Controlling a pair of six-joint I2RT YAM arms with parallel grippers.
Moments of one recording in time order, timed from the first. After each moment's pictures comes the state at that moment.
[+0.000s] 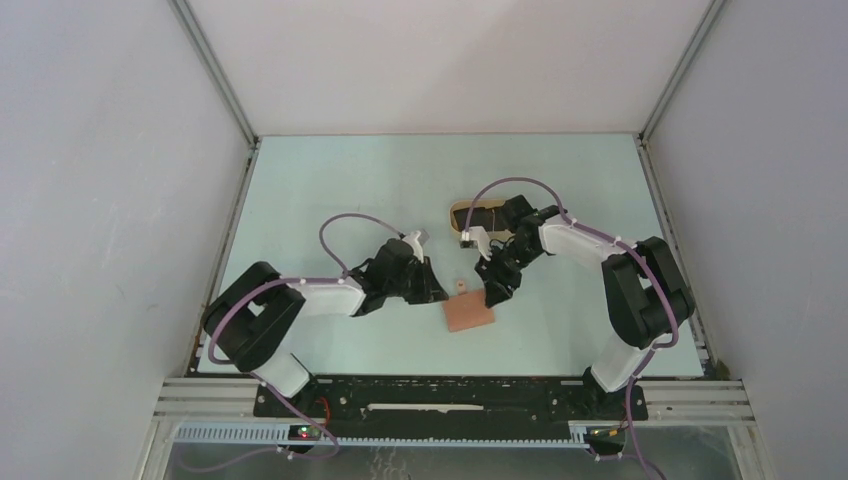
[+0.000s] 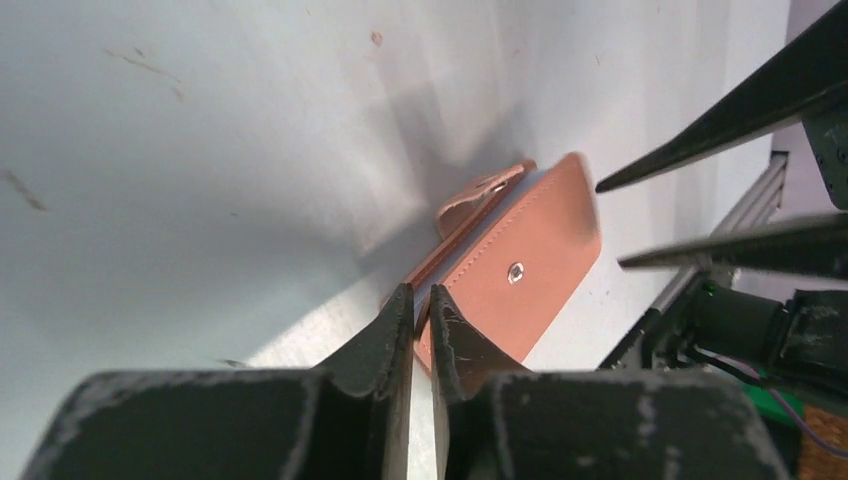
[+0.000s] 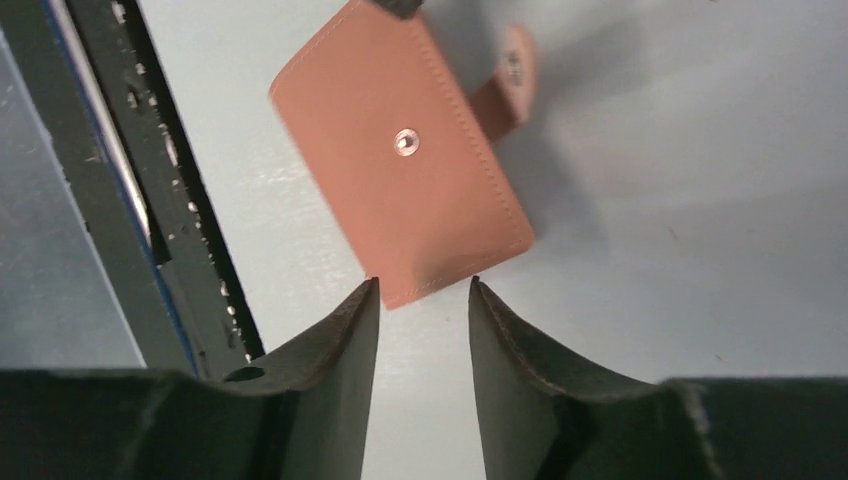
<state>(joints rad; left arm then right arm) -0.73 1.59 0.60 0.29 0.28 -0.78 0.46 1.71 1.09 -0.78 -0.67 -0.64</state>
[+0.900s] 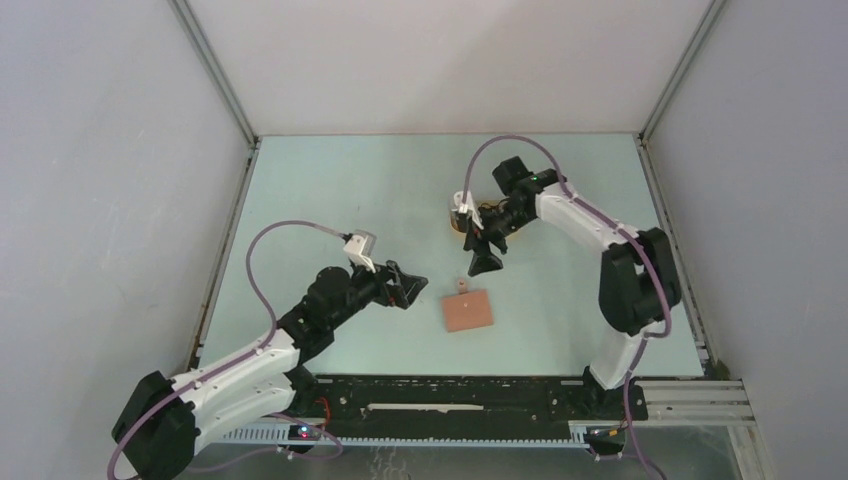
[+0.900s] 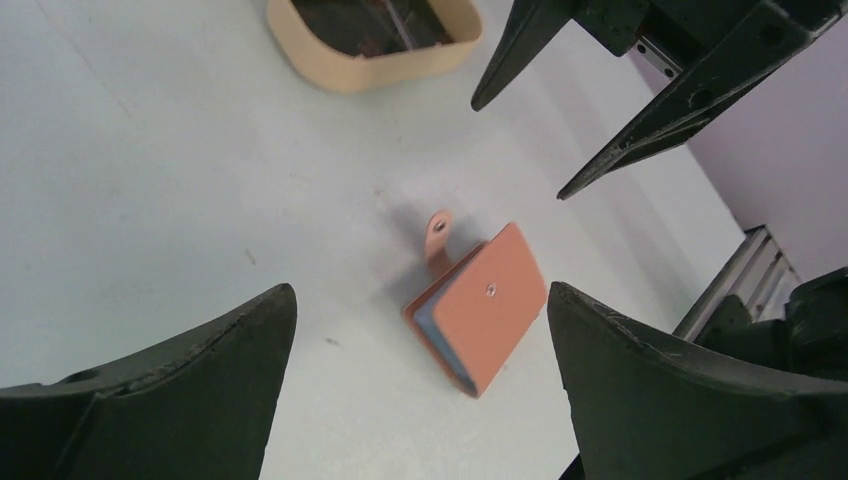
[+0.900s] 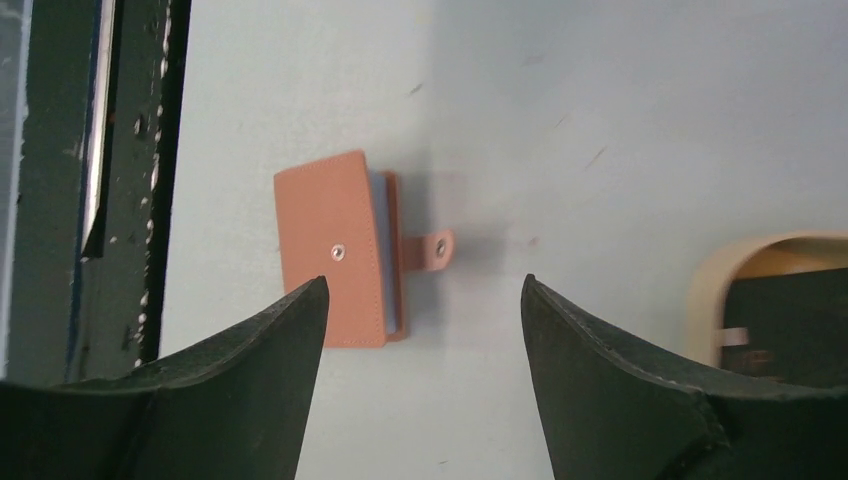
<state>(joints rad) -0.70 0.84 0.32 0.32 0.03 -0.52 0.44 1.75 1.43 -0.92 -0.89 -1.03</state>
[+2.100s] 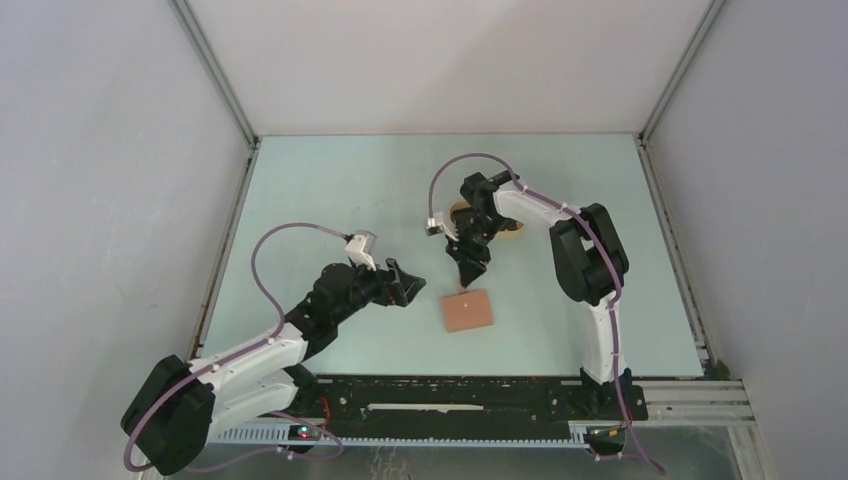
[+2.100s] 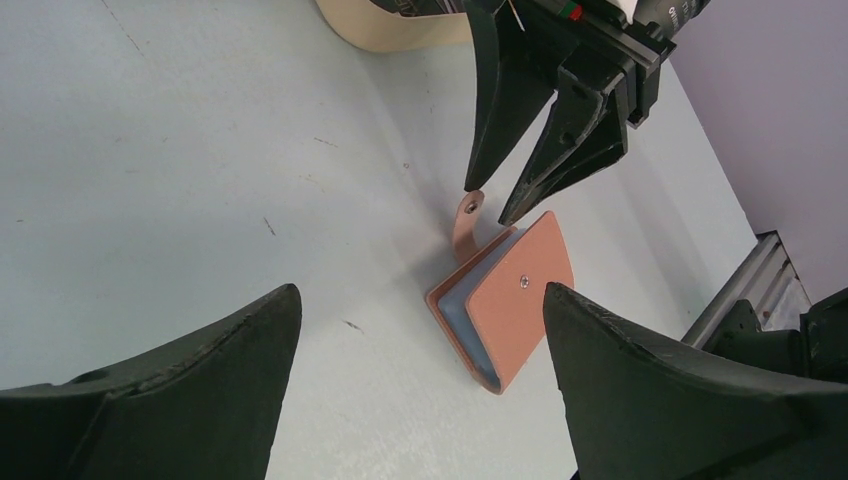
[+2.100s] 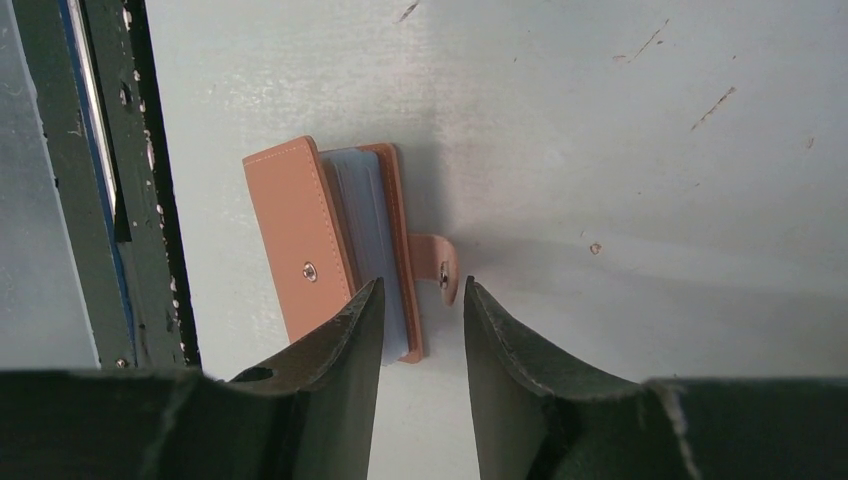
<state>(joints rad) -0.64 0.95 0.28 0.38 0.08 -0.58 0.53 2.11 1.63 -1.12 -0.74 -0.93</state>
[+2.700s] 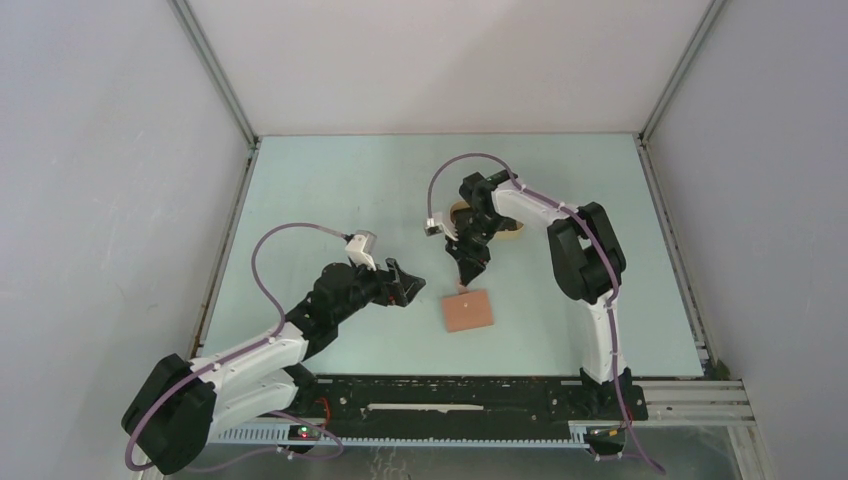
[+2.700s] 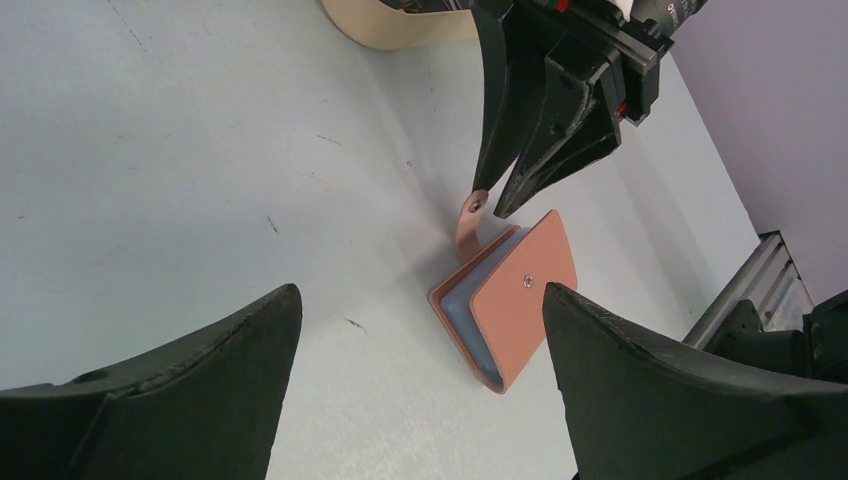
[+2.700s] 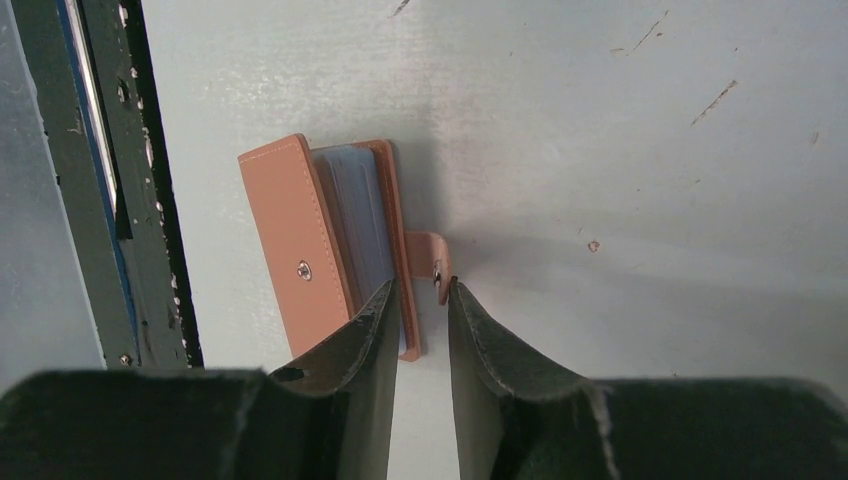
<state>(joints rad) -0.64 0.96 0.28 0.38 0.09 -0.58 0.54 2.13 1.65 -1.14 -0.73 -0.93</state>
